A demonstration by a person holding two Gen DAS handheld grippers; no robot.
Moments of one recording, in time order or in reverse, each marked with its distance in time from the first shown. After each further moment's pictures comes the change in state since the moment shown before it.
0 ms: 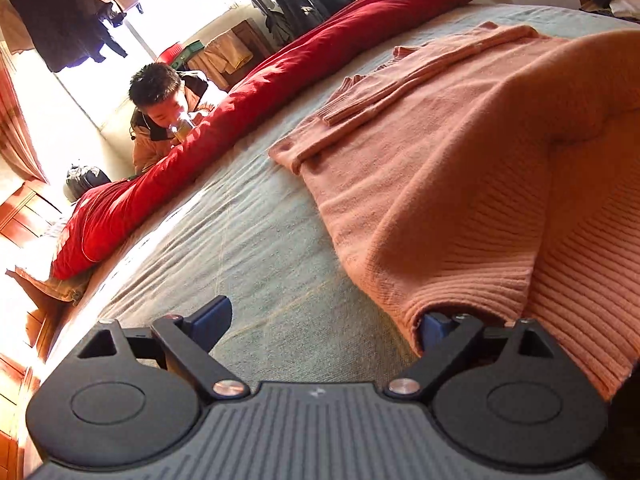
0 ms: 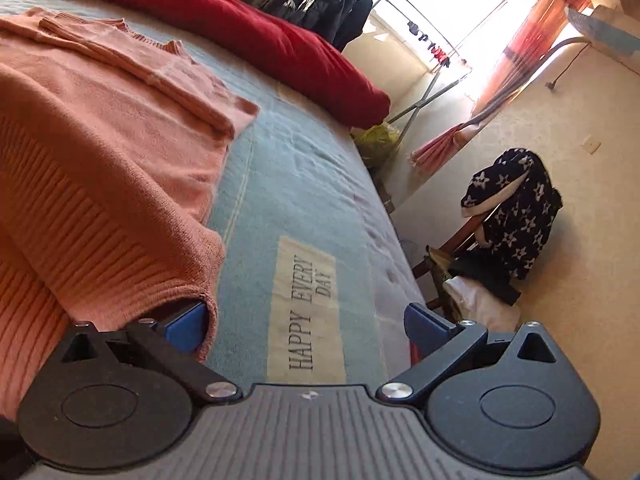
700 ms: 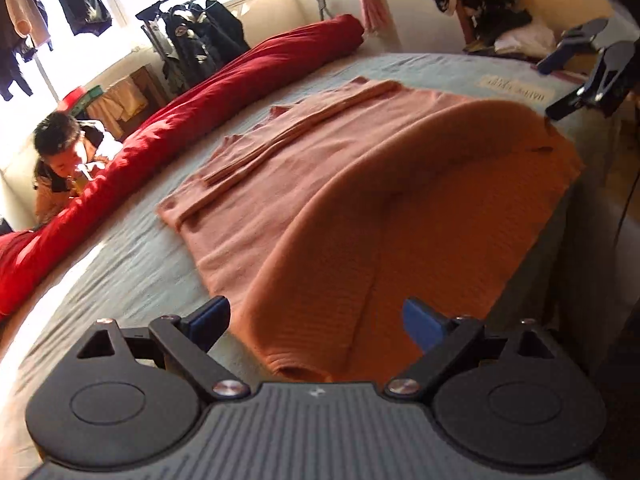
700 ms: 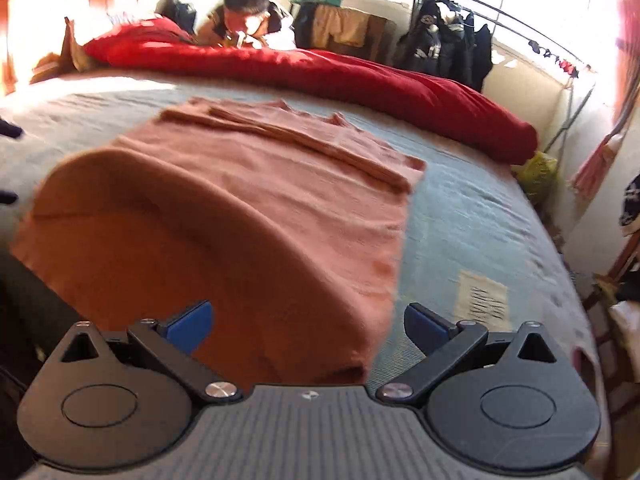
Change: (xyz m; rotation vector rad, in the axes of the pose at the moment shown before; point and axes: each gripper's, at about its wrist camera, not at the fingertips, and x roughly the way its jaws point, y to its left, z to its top) left arm -0.056 -0.019 0.014 0.036 -0.161 -0.430; right arm -0.067 0.013 -0.017 0.072 -0.242 0.645
